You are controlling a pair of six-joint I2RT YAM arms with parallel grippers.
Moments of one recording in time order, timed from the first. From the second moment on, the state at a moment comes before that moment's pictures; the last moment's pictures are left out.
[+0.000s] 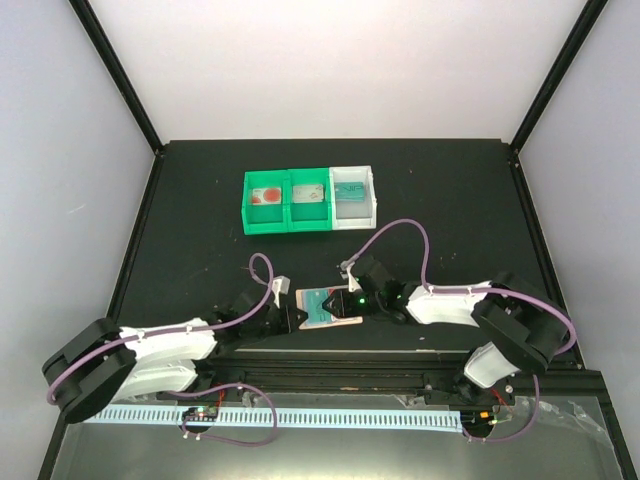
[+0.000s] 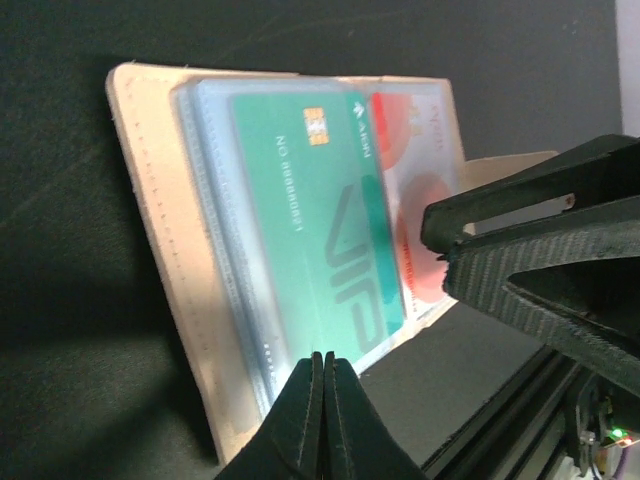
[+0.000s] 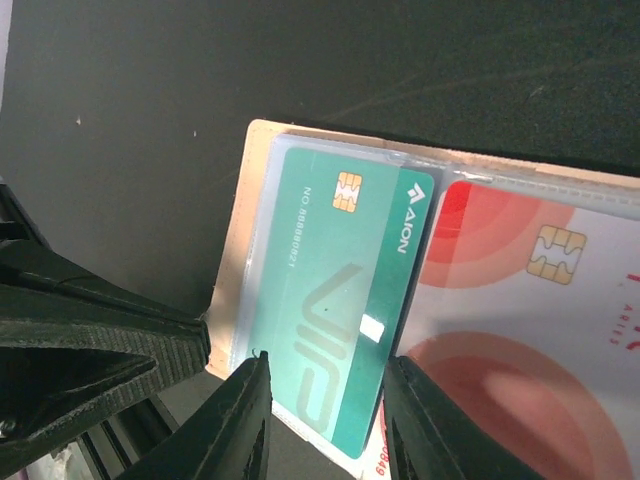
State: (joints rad) left arm -0.85 1.08 0.18 0.24 0.19 -0.98; right arm 0.90 1.53 0.57 0.17 -0.31 0.76
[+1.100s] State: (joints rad) left arm -0.85 1.20 0.18 0.28 0.18 -0.99; right arm 0.90 1.59 0.58 0.20 -0.31 0.79
